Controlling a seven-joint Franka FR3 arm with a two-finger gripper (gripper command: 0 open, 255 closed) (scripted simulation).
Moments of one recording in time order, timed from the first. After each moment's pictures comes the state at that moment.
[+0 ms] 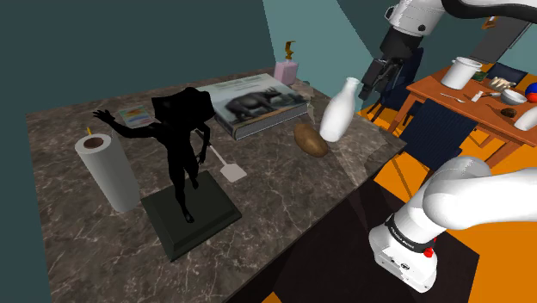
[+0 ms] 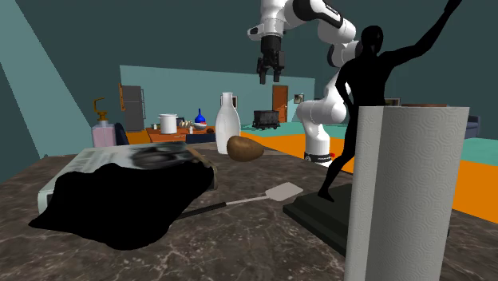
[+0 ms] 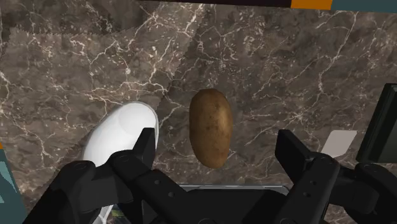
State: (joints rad) arm -0.01 -0.84 0.03 -2.34 0.04 1.56 0.04
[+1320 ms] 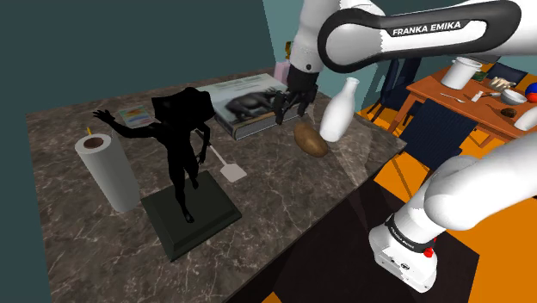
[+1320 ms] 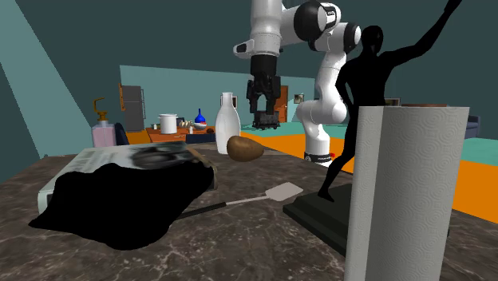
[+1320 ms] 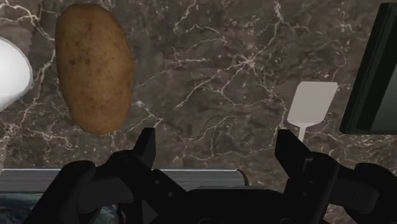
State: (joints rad) arm 0.03 -0.34 0.32 -2.24 0.10 1.97 0.33
